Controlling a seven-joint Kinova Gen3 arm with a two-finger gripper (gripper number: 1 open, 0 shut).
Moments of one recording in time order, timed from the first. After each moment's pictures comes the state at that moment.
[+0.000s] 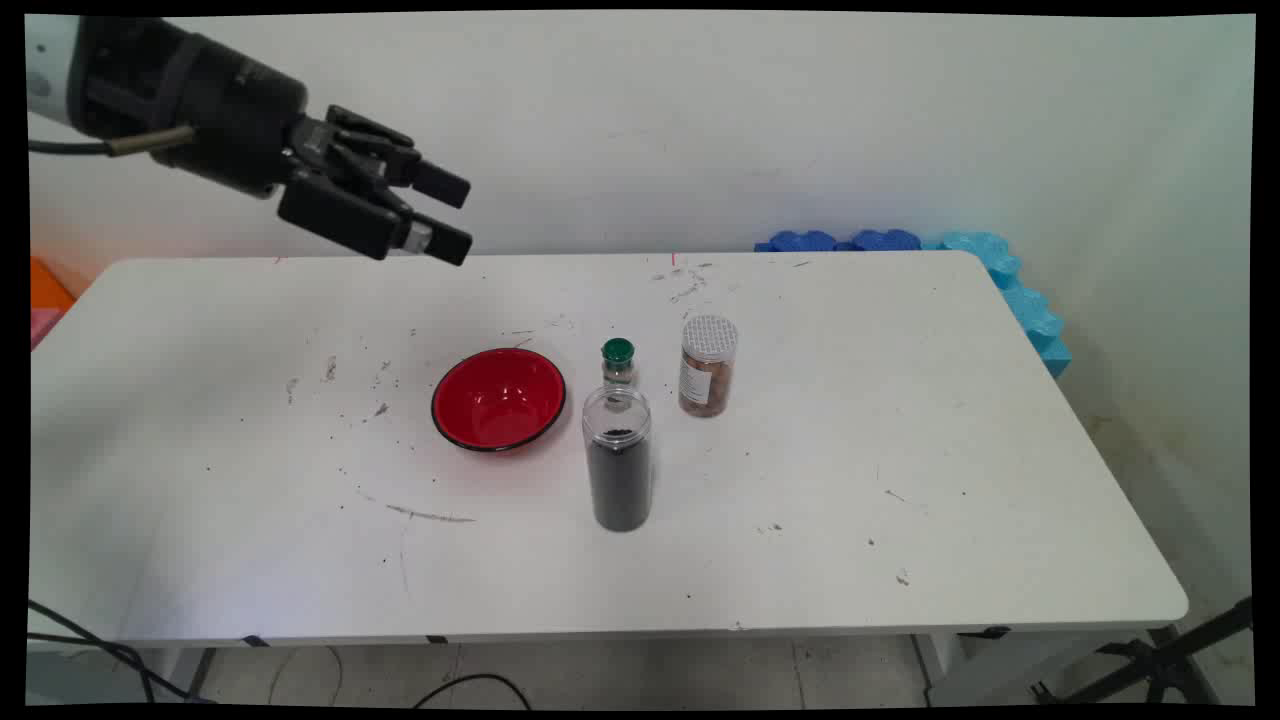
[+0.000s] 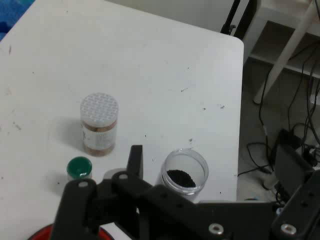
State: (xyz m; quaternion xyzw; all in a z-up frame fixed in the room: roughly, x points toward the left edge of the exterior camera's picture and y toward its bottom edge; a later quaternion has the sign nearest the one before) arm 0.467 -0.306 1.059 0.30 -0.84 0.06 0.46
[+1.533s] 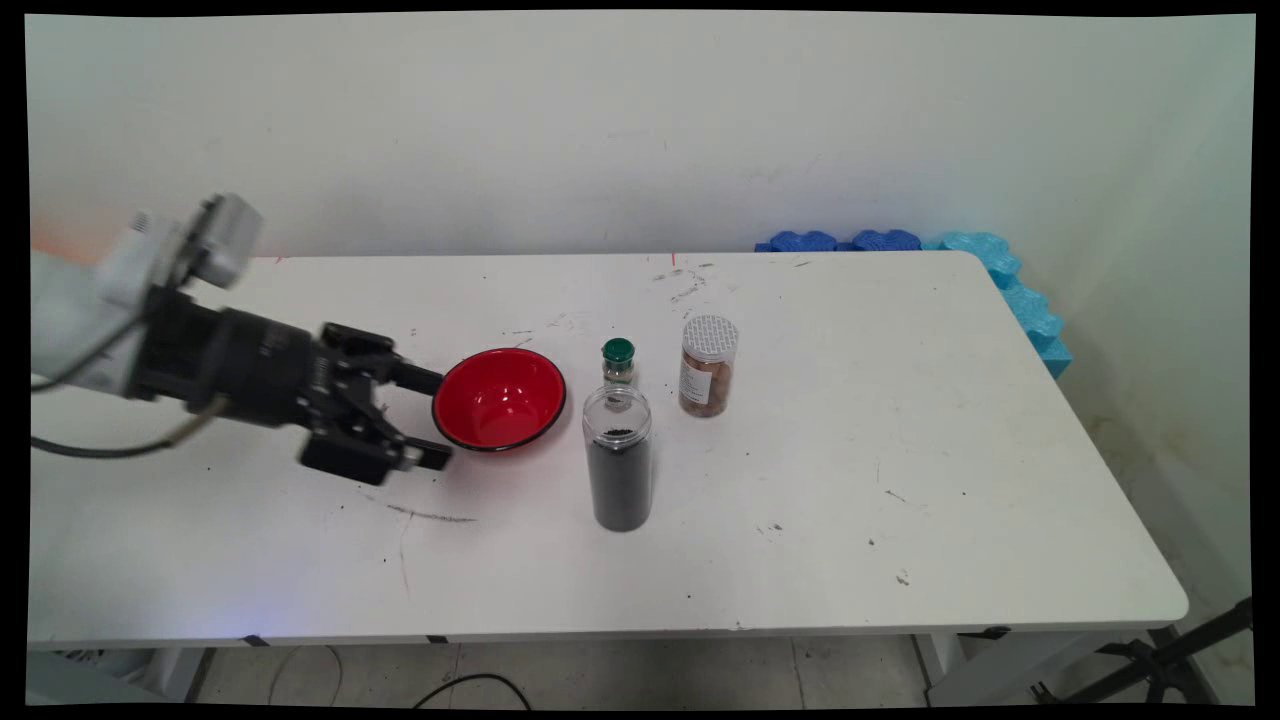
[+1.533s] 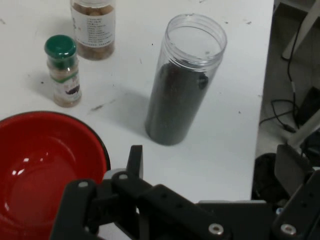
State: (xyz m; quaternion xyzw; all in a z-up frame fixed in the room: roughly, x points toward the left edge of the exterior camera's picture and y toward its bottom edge) arm 0.470 -0.237 0.910 0.33 -0.84 0.07 0.42
